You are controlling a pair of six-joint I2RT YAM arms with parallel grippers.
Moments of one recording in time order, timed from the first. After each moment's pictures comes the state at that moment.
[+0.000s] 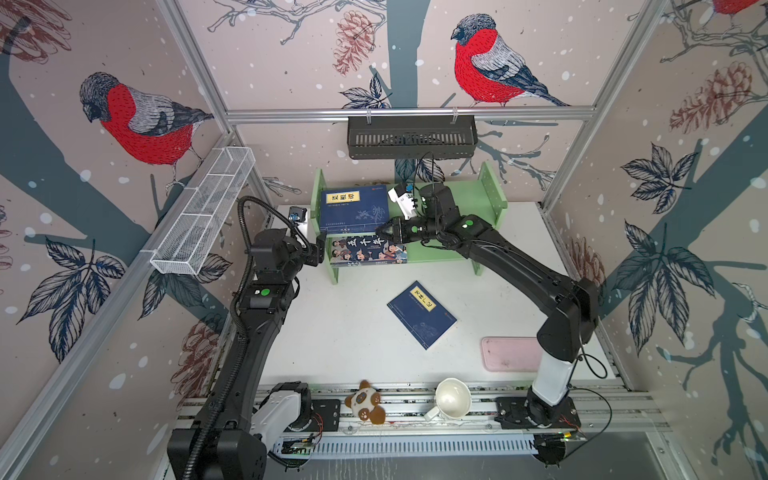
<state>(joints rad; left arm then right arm) -0.02 1.03 0.94 -0.18 0.18 0.16 0.72 1.84 1.79 -0.42 -0.52 0.47</state>
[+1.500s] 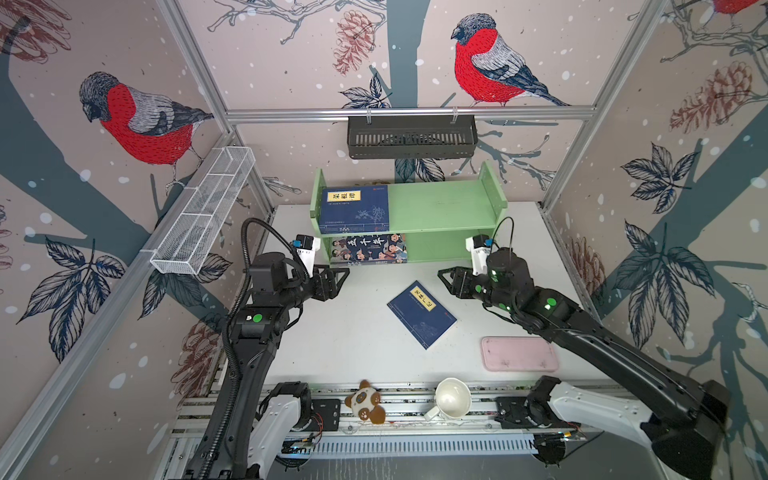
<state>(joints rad) -0.02 0.83 0.83 -0.52 0.67 -0.16 0.75 1.01 0.89 -0.40 -0.01 0.72</state>
